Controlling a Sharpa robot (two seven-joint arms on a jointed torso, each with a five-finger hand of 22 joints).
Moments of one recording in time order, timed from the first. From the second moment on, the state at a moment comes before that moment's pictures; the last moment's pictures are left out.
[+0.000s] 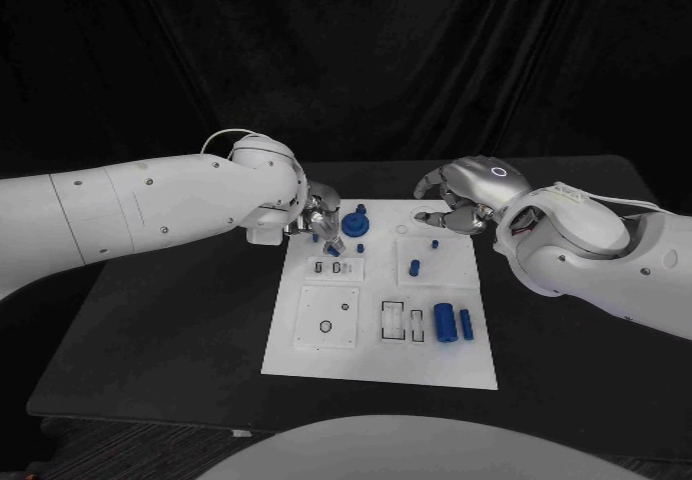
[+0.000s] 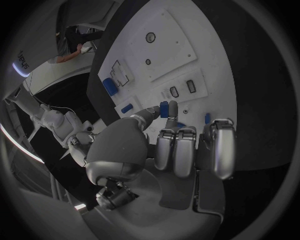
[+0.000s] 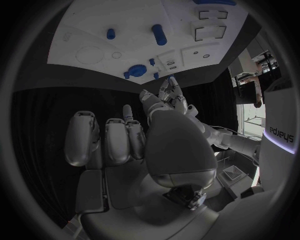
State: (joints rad) left arm 1.43 -0.63 -0.22 1.40 -1.08 0.35 -0.45; left_hand 1.07 0.05 0.44 0.00 0.33 0.95 0.08 0.36 0.81 1.47 -0.01 1.57 1.31 1.47 -0.06 1.57 1.31 0.05 1.46 0.05 1.42 1.31; right arm 1.37 -0.83 -0.25 1.67 -1.66 -0.47 -0.28; right_hand 1.34 -0.08 0.15 0.13 0.26 0.82 0.11 0.20 0.36 1.45 0.01 1.33 1.30 1.47 -0.06 1.33 1.15 0.05 1.46 0.05 1.25 1.31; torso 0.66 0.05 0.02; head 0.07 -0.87
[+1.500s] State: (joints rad) left arm 1.36 -0.62 -0.22 1.38 -1.16 0.30 -0.46; left_hand 1.04 0.08 0.47 -0.02 0.27 0.96 0.08 0.34 0.82 1.47 -0.01 1.57 1.31 1.47 -0.06 1.57 1.31 0.05 1.46 0.05 1.41 1.31; right arm 1.36 -0.84 -0.25 1.67 -1.66 -0.46 -0.28; right_hand 1.34 -0.07 0.15 0.13 0.27 0.83 0.11 0.21 0.36 1.45 0.01 1.33 1.30 1.47 -0.06 1.33 1.15 0.05 1.46 0.05 1.25 1.31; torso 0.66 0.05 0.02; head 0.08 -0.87
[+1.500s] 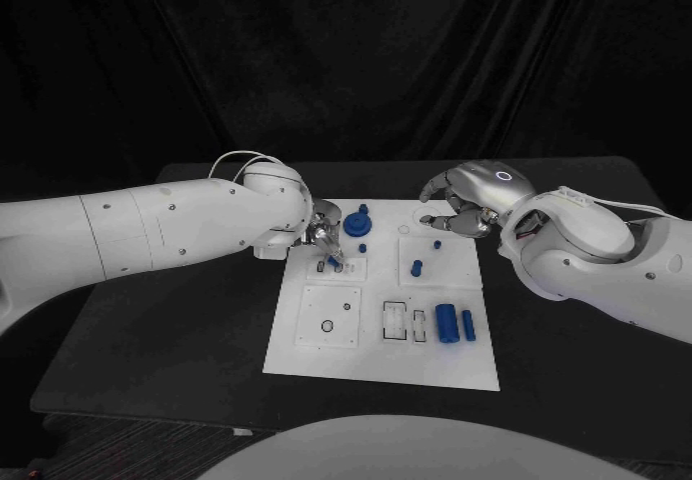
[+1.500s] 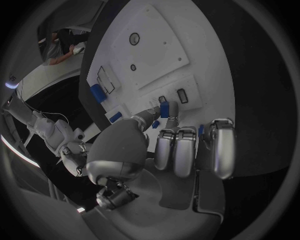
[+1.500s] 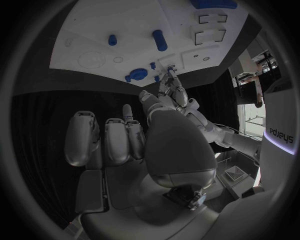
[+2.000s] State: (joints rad) left arm 1.35 -0.61 -0.22 1.38 -1.17 0.29 -0.46; left_hand 1.03 0.08 0.47 -0.02 0.27 0.96 0.08 0.34 0.83 1.47 -0.01 1.57 1.31 1.47 -0.06 1.57 1.31 0.05 1.46 0.05 1.41 1.31; right arm 1.36 -0.84 -0.25 1.67 -1.66 -0.46 -0.29; right_hand 1.34 -0.07 0.15 0.14 0.27 0.83 0.11 0.21 0.35 1.45 0.01 1.33 1.30 1.47 -0.06 1.33 1.15 0.05 1.46 0.05 1.25 1.31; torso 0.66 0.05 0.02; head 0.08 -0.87
